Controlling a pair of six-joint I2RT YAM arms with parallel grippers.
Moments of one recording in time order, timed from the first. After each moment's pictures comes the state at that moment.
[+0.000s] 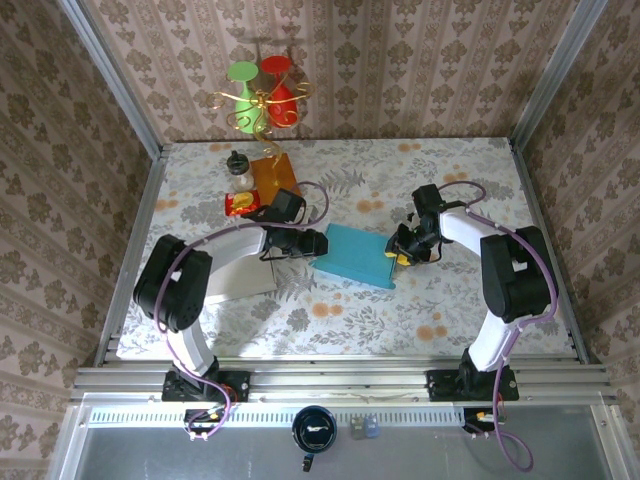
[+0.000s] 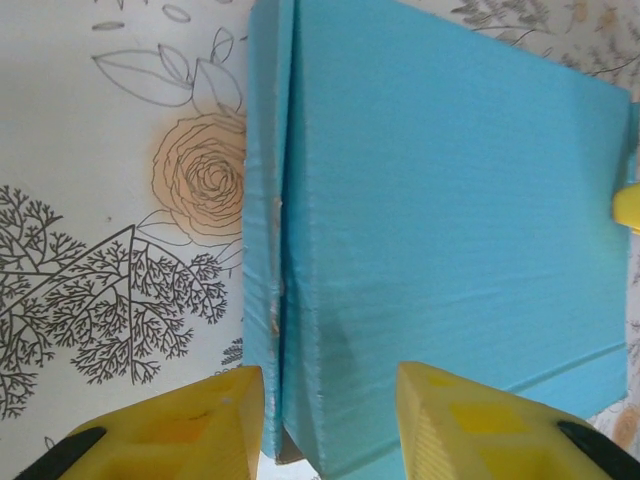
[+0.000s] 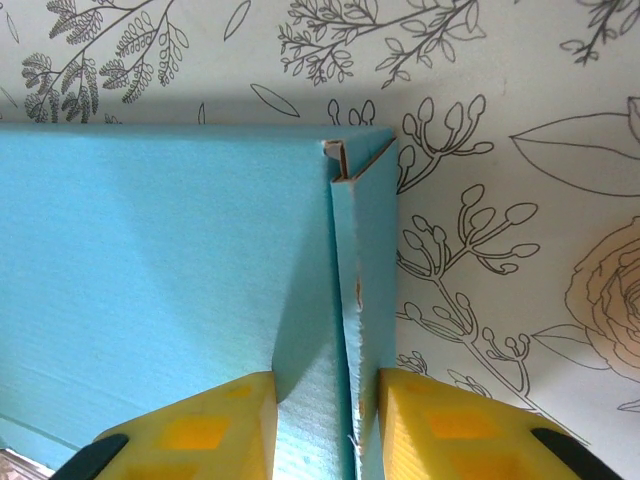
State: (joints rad) left arm -0.59 1.77 1.10 -0.37 0.40 -0.48; right arm 0.18 1.78 1.08 -0.64 -0.42 0.63
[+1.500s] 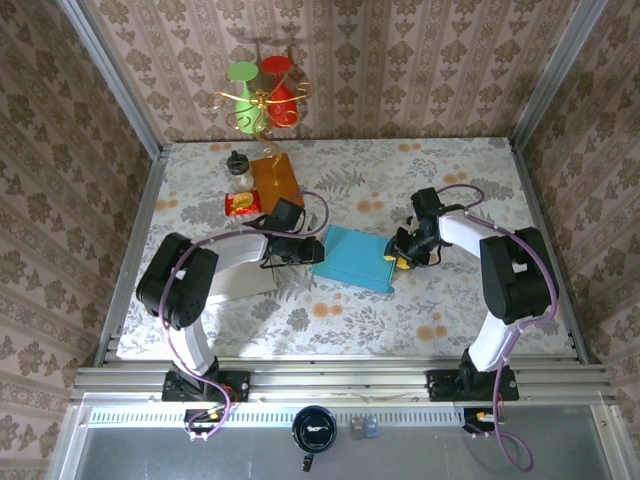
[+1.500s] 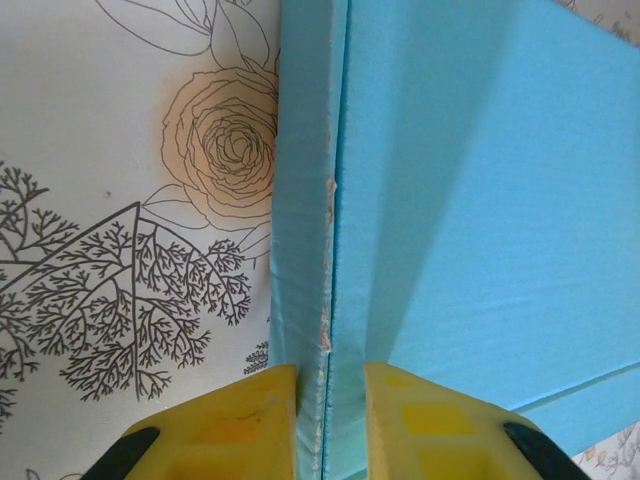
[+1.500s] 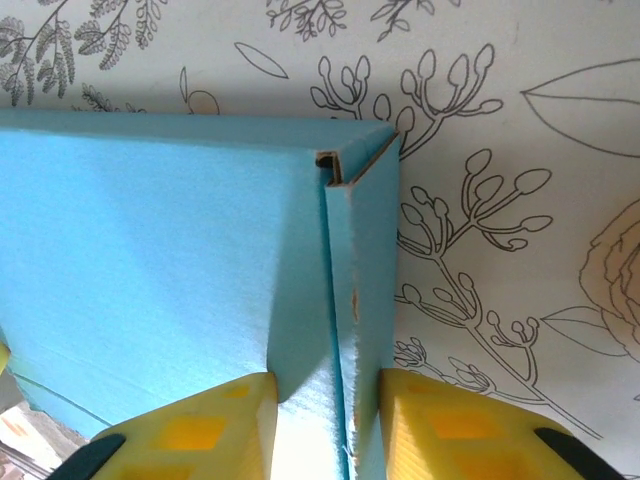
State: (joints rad) left arm -0.60 1.78 1.01 -0.24 0.41 -0.49; right arm 0.20 1.77 1.06 -0.63 -0.43 0.63
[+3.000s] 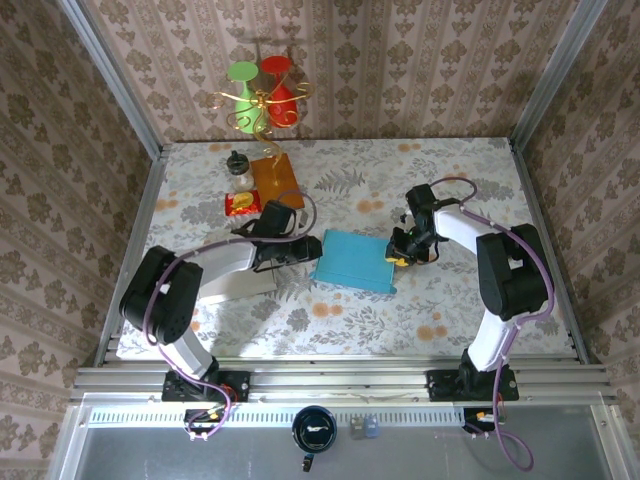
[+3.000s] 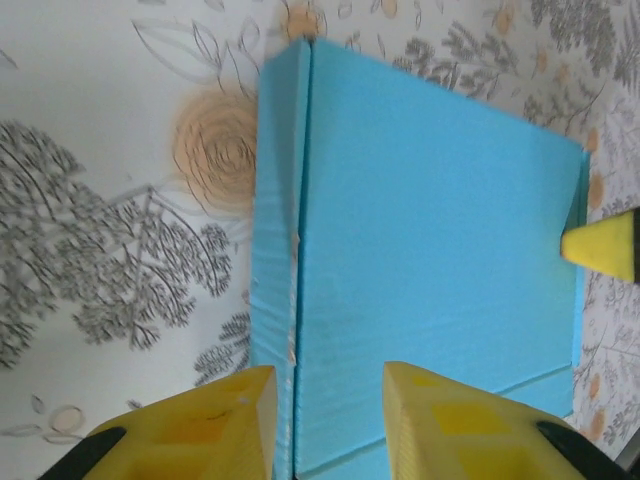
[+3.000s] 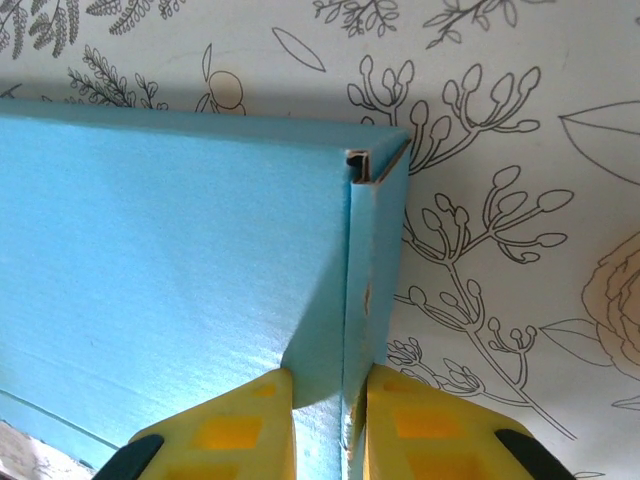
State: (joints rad) left arm -0.57 1.67 0.92 -0.16 0.42 -0.61; right arm 0.22 1.80 1.13 -0.72 -0.38 0.50
